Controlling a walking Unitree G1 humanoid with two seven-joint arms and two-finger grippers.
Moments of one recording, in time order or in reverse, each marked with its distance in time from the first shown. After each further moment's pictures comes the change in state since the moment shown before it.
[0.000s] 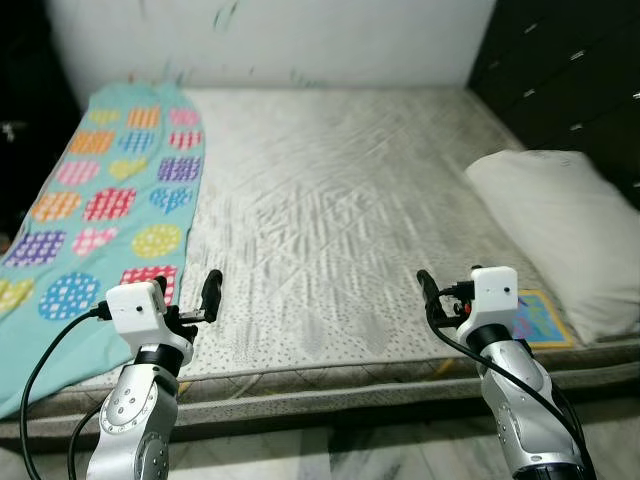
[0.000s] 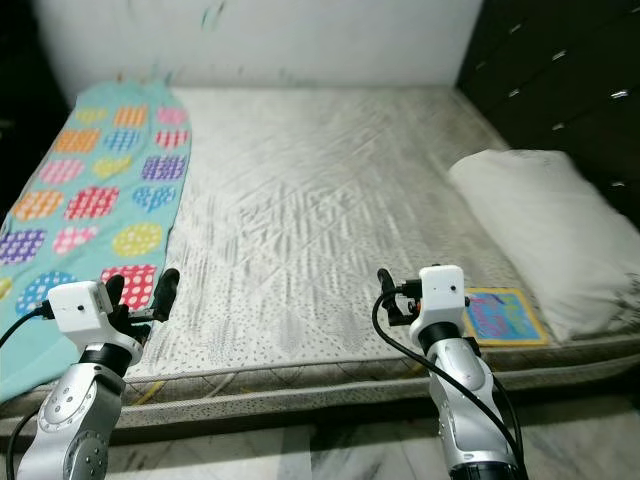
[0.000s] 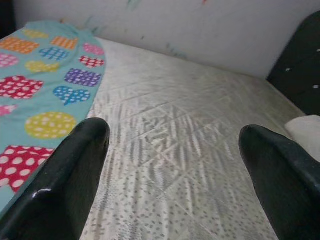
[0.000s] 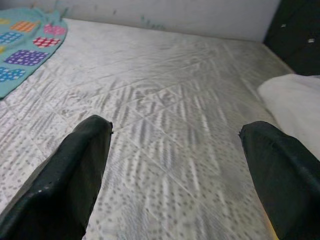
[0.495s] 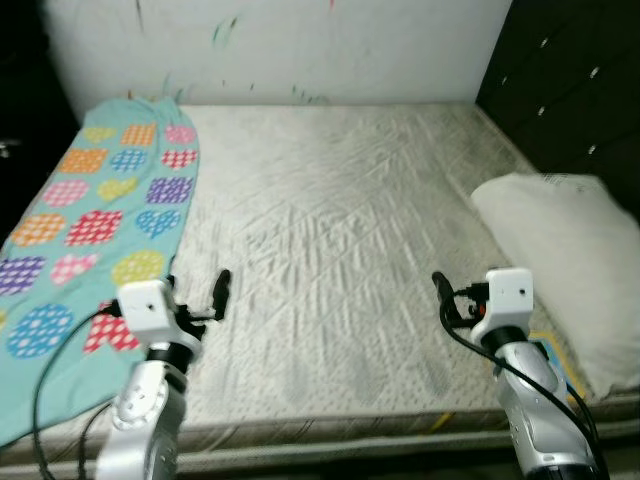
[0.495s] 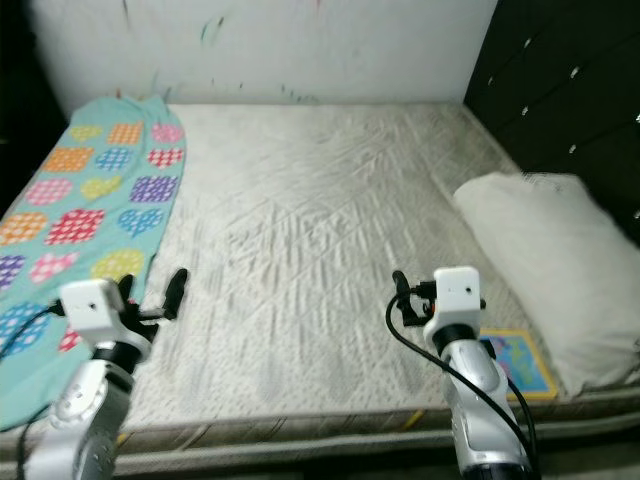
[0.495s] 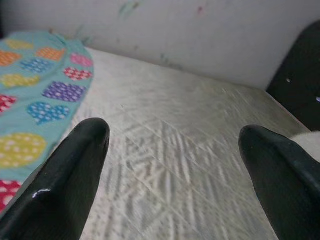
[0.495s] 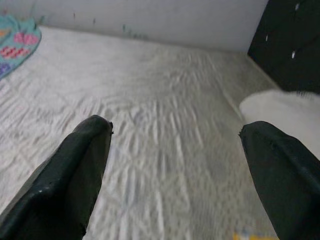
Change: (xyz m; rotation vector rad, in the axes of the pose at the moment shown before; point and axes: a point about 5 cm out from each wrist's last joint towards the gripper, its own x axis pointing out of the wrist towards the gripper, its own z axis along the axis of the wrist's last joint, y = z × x) left arm 0.004 -0.002 0.002 0.014 0.000 0.011; right arm 0.000 -0.010 0.001 -0.011 -0.004 -0.028
